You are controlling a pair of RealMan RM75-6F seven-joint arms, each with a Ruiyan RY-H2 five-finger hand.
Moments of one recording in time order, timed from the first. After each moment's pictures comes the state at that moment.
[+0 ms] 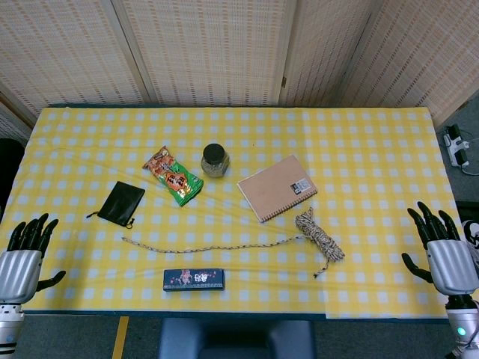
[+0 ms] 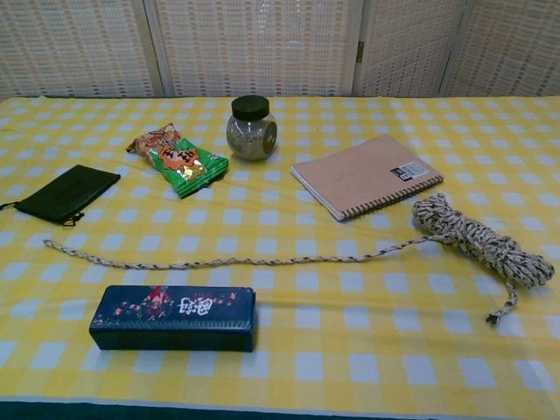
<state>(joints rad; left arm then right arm) -0.12 -1.13 -0.05 -1.64 1.48 1.47 0.21 0.08 -1.09 0.06 -1.63 -1.51 1.48 -0.03</state>
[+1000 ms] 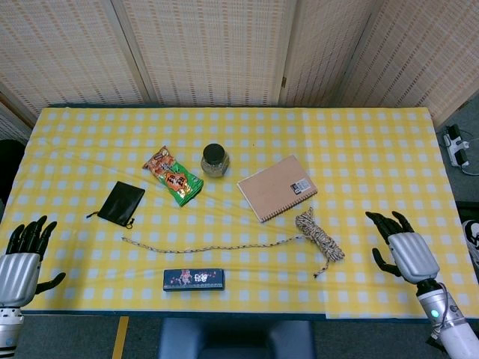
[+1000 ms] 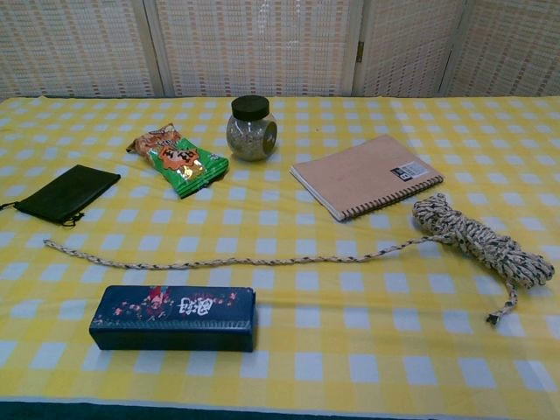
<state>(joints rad) -0.10 -1.15 -0.04 -1.62 1.49 1.49 0.19 0.24 -1.07 0.05 -1.69 -1.49 1.17 0.06</state>
